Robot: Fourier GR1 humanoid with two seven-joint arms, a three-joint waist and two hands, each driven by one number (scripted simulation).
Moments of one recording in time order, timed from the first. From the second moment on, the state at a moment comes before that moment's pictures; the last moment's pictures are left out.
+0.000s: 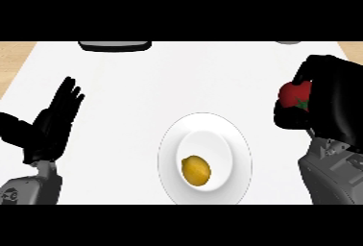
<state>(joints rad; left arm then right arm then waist) -0.15 0.21 0.06 -1.61 0.15 0.10 0.24 -0.53 -0.19 0.15 -1.93 1.32 0.46 0.87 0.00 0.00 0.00</state>
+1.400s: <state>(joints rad) -0.17 0.18 0.08 -1.58 0.13 0.07 0.22 -0.40 -0.46 -0.41 -1.05 0.99 -0.20 0.07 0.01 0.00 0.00</state>
